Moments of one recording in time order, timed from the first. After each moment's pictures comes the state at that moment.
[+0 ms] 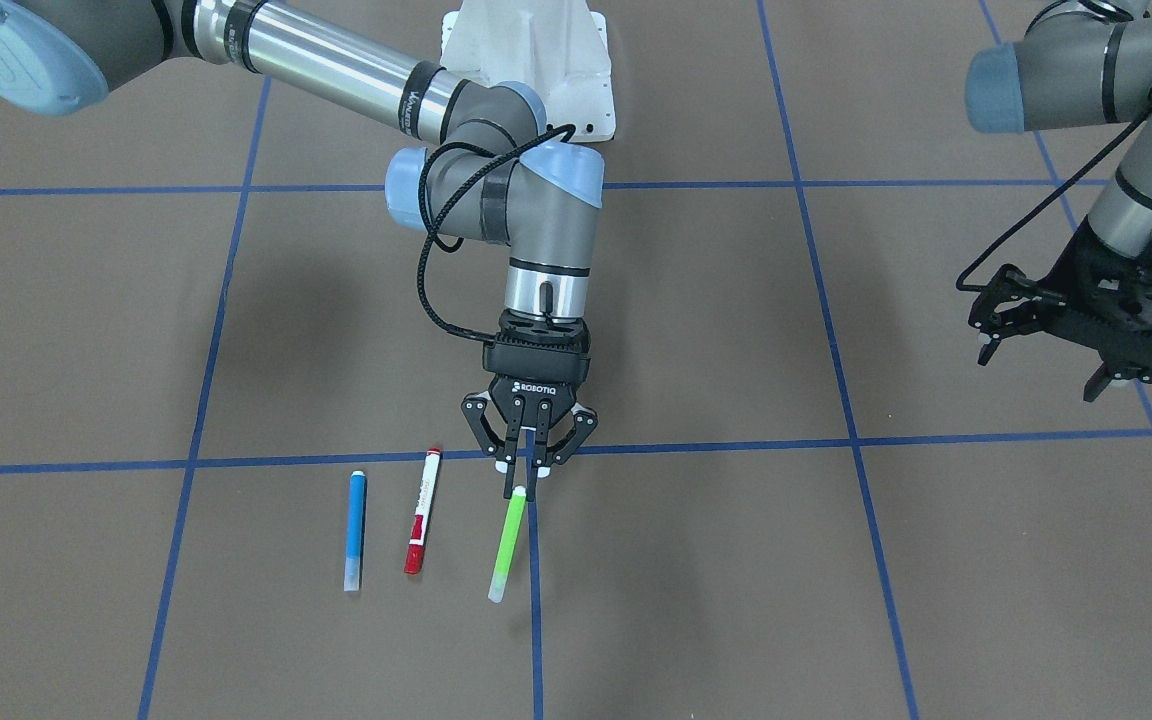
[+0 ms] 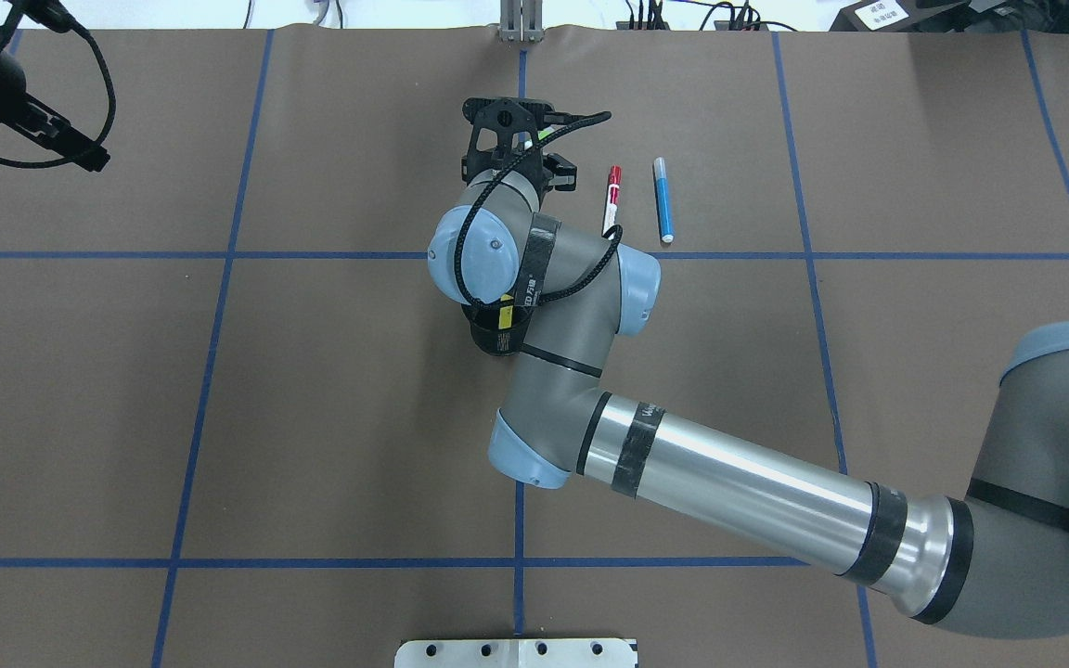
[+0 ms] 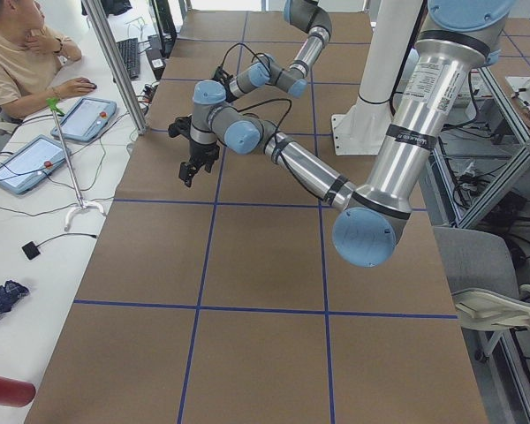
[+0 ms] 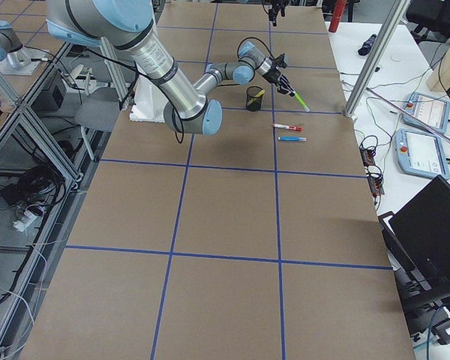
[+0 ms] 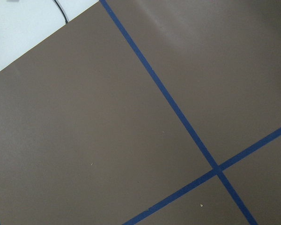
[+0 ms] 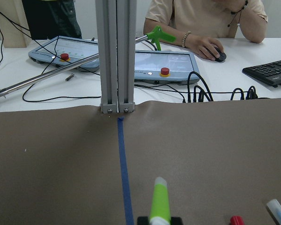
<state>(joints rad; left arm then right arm) -1.11 -1.91 -1.81 -1.64 -2.04 -0.16 0.49 -0.59 1.15 -1.27 0.99 1.31</state>
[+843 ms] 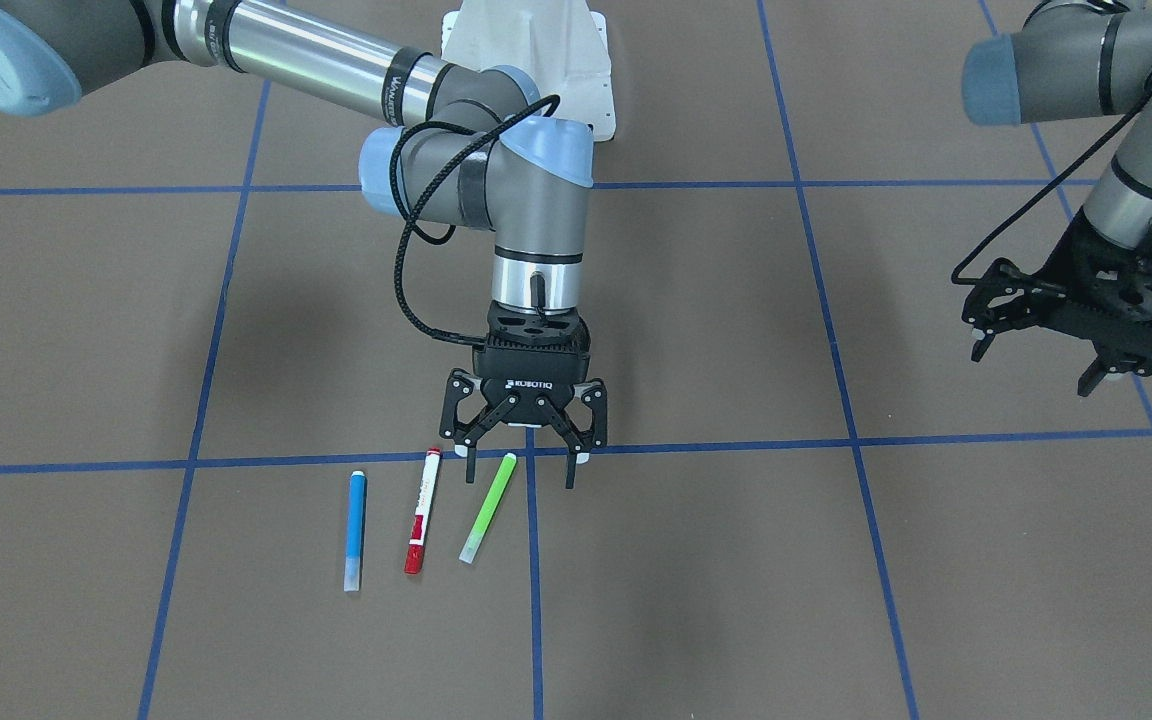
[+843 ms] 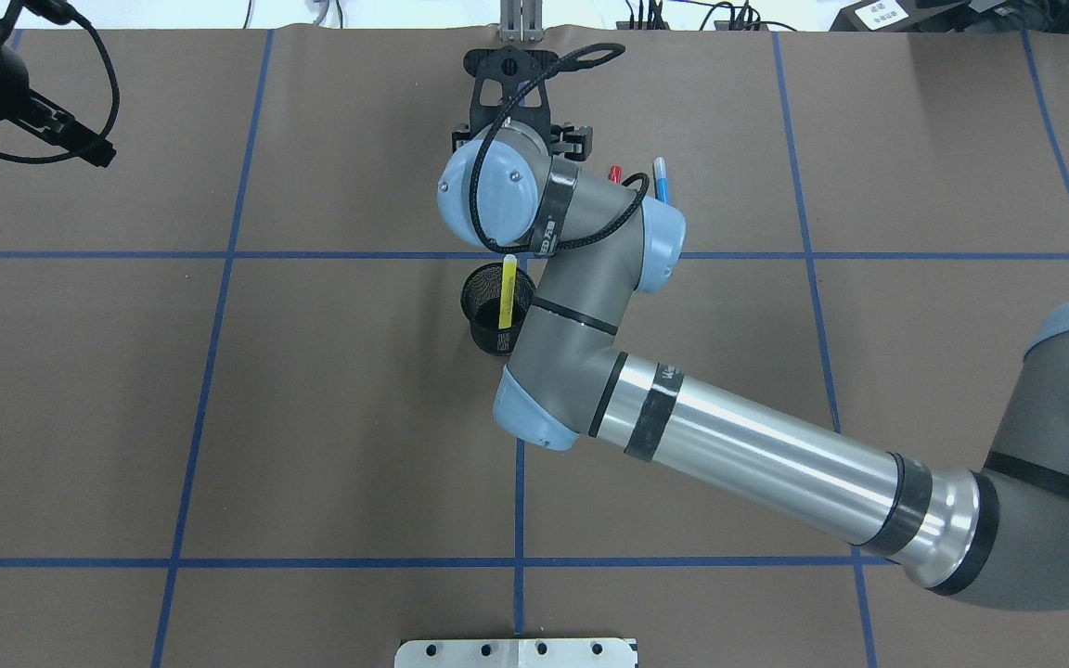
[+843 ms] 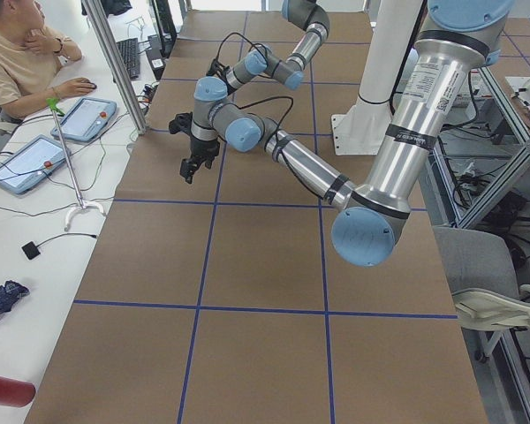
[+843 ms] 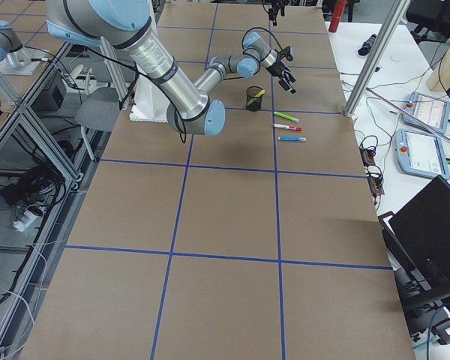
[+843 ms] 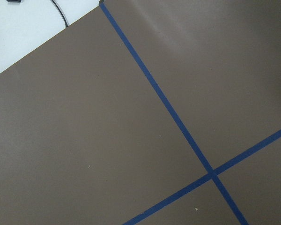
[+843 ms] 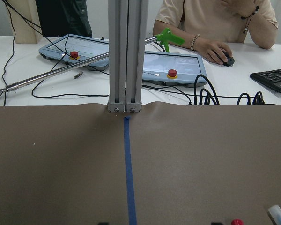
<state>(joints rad) -1.11 -1.91 -1.83 -1.63 -2.05 -0.24 0.57 -0.59 1.27 -1.35 1.18 1.20</state>
